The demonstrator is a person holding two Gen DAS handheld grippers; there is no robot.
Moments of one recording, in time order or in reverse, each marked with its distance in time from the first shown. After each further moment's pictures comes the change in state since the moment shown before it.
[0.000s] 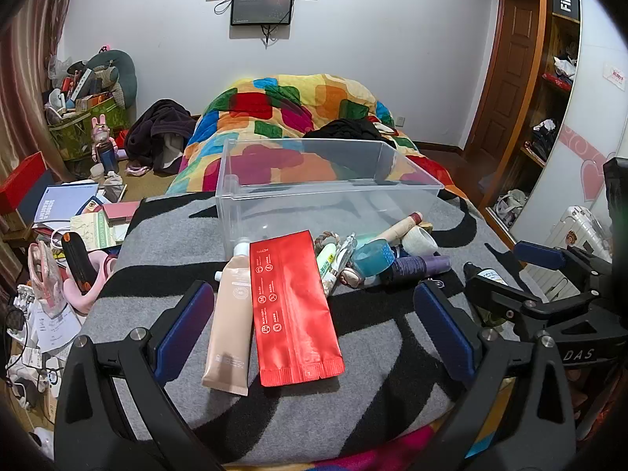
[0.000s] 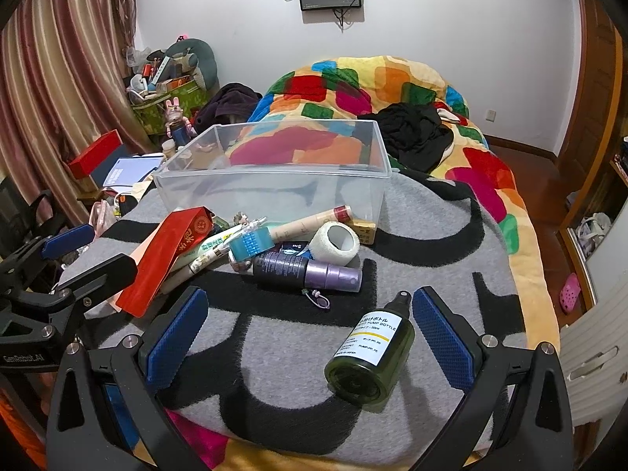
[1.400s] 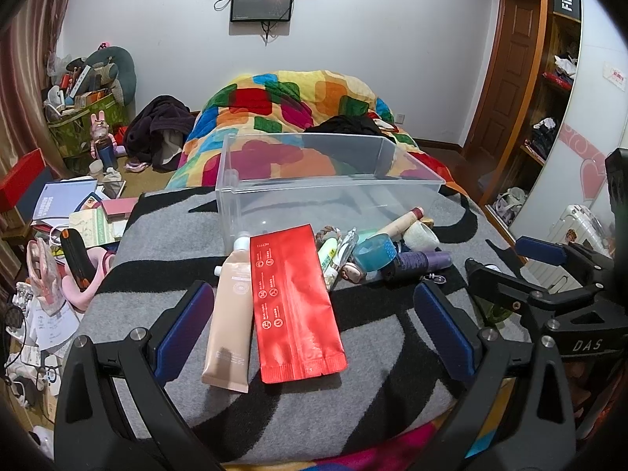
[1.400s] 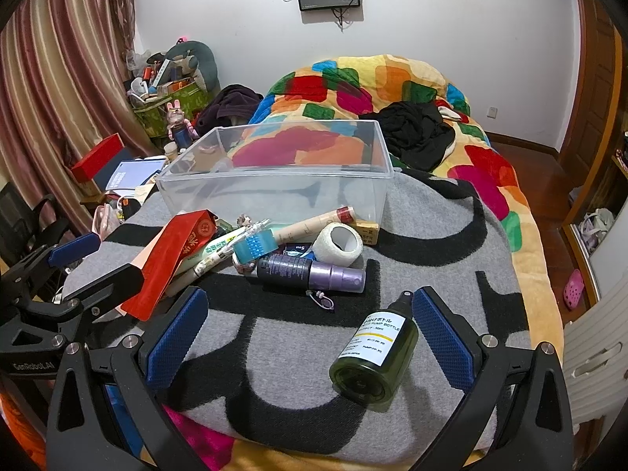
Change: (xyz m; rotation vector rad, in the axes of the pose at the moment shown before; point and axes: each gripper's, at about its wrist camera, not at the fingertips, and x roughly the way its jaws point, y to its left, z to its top) left arm 0.001 0.001 -0.003 -0.008 0.008 0.004; right arm -0.001 0.002 0.002 0.012 -0.002 0.009
